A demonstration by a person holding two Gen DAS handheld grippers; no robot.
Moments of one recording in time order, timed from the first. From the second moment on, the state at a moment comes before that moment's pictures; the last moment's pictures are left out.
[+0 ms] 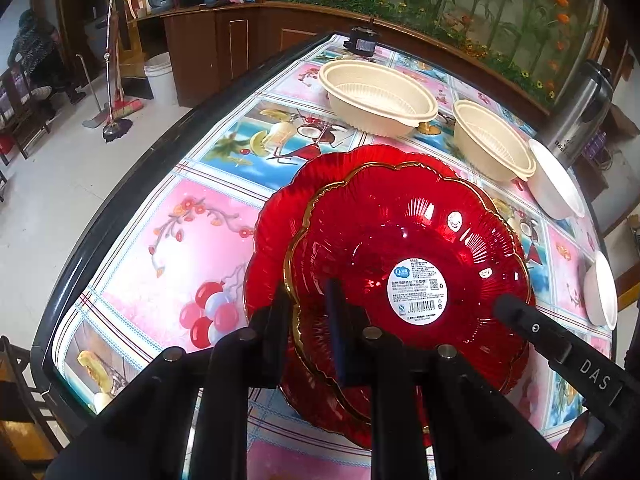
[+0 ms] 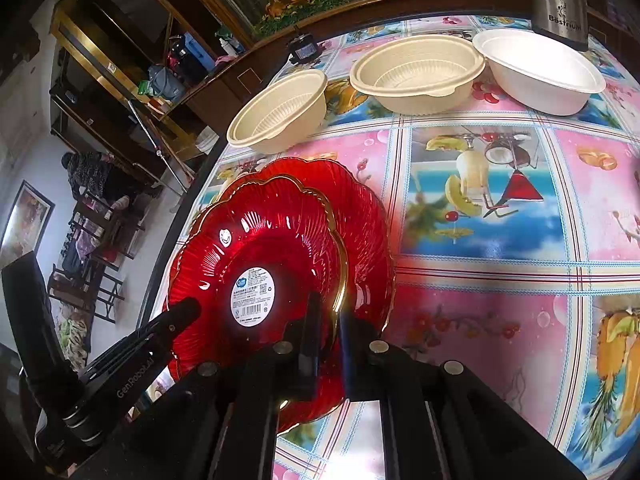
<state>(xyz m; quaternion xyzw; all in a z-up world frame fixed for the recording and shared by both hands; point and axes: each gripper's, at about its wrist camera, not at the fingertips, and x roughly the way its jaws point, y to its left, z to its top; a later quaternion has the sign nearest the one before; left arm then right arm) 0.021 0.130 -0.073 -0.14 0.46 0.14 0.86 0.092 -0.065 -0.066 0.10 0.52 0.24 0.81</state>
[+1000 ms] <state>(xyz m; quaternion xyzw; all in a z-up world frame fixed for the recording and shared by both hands) 0.014 0.123 -0.063 -0.17 0.48 0.12 0.85 0.092 -0.059 -0.052 0.09 0.52 0.25 0.81</state>
